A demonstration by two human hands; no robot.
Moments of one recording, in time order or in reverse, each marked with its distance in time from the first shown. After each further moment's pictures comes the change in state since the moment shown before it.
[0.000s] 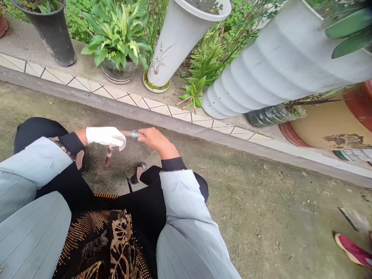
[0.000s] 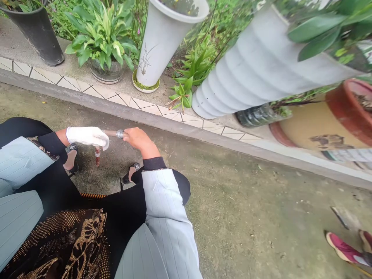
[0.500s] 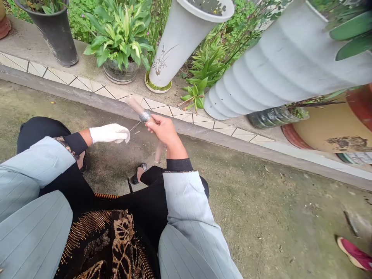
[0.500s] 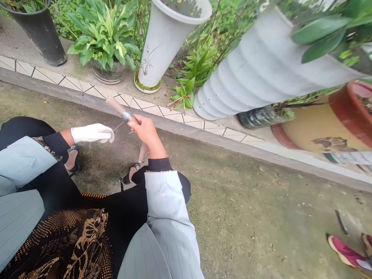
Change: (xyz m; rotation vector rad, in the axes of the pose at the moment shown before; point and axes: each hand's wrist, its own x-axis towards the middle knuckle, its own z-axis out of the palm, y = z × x) left_hand 0.016 -0.018 0.003 -0.157 0.077 0.062; right_hand -0.005 0.003 -0.019 0.757 0.353 -0.041
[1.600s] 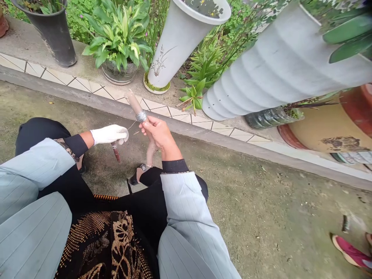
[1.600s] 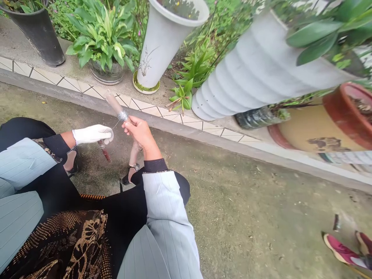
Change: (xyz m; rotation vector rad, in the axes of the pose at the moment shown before) left_hand 0.008 -0.011 0.006 0.039 0.071 -0.083; right_hand -0.001 -0.002 0.017 0.386 -0.026 0.071
